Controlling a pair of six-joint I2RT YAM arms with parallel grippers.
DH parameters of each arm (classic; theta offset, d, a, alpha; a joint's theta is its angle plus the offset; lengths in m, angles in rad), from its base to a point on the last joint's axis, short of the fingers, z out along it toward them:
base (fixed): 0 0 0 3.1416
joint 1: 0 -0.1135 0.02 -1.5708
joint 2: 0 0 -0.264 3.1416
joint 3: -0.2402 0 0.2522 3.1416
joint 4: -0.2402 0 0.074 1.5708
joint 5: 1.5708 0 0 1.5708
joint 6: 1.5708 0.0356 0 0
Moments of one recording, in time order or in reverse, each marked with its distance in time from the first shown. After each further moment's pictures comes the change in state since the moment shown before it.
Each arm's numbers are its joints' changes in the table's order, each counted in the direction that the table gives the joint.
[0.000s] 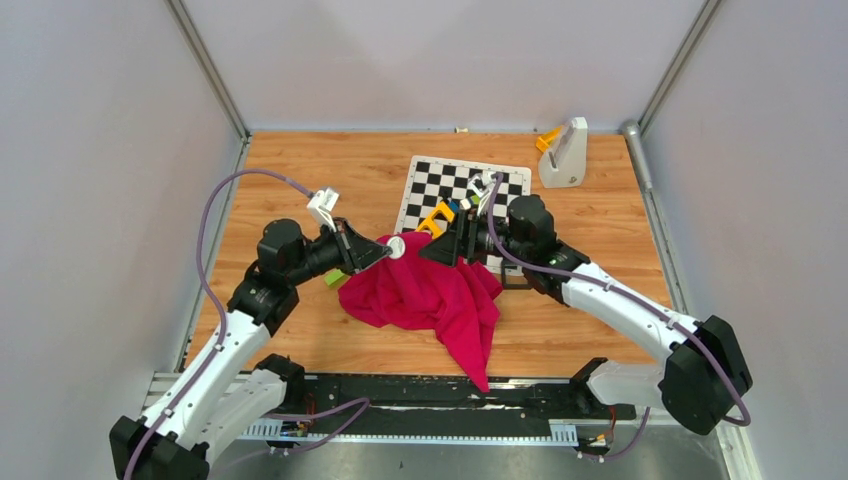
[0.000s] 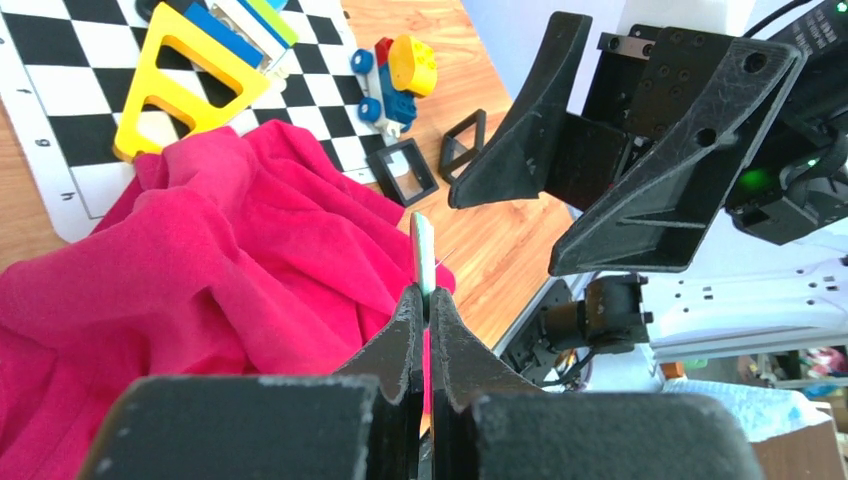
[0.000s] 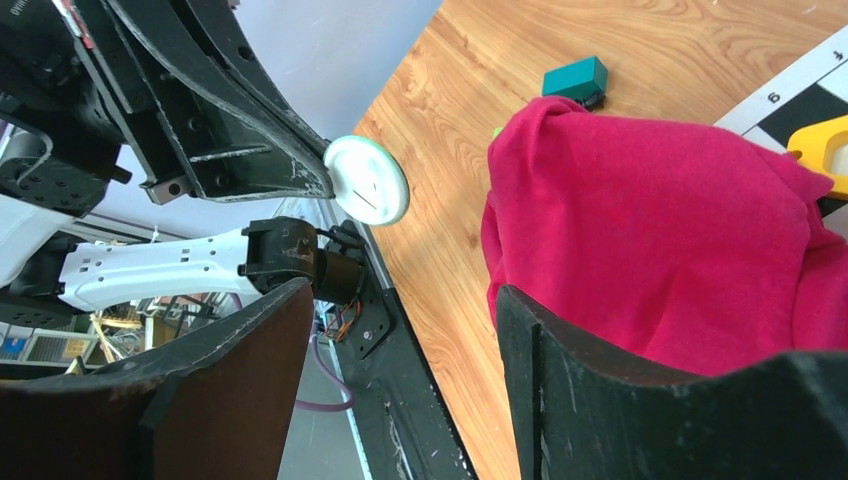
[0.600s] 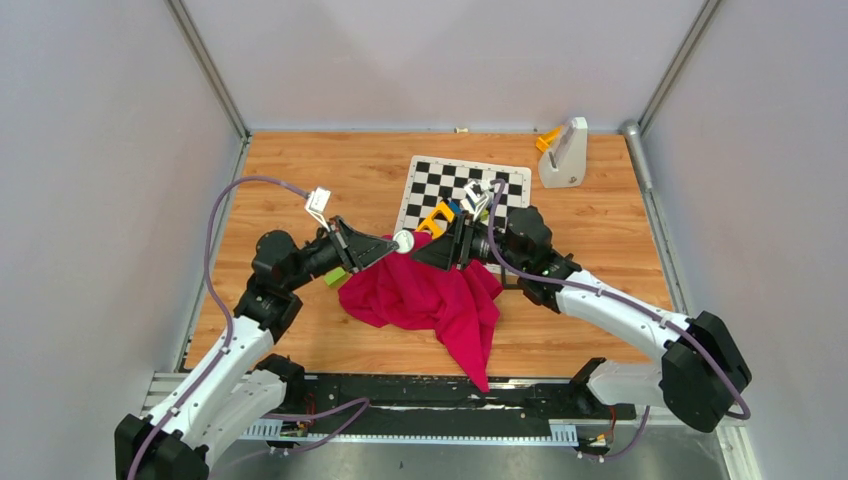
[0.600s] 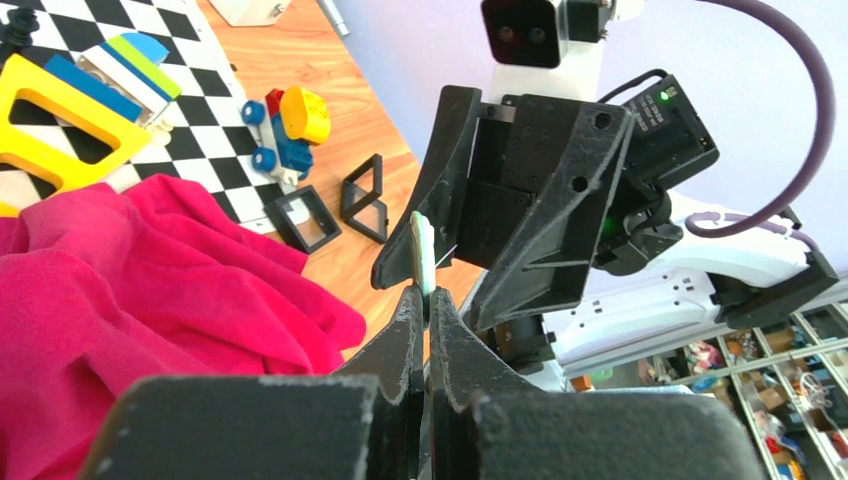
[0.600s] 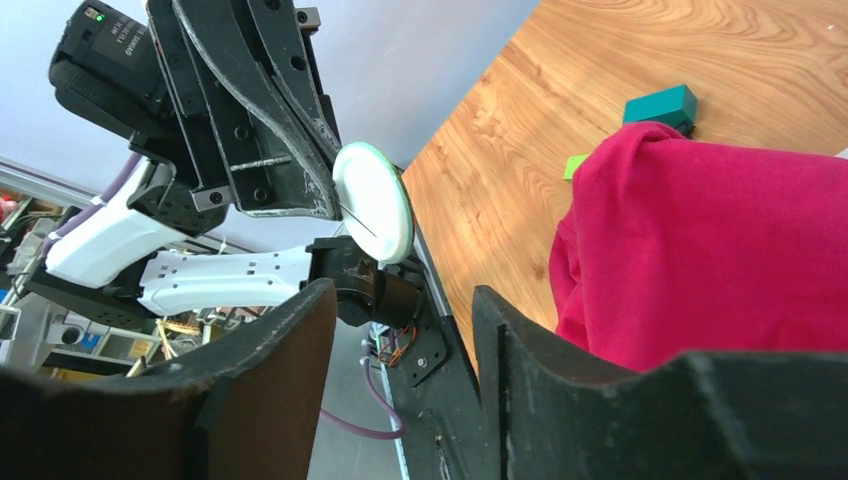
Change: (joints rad) left arm 0.000 0.014 0.115 0.355 0.082 -0.234; right arm -0.060 0.000 0.077 0.238 0.021 0.135
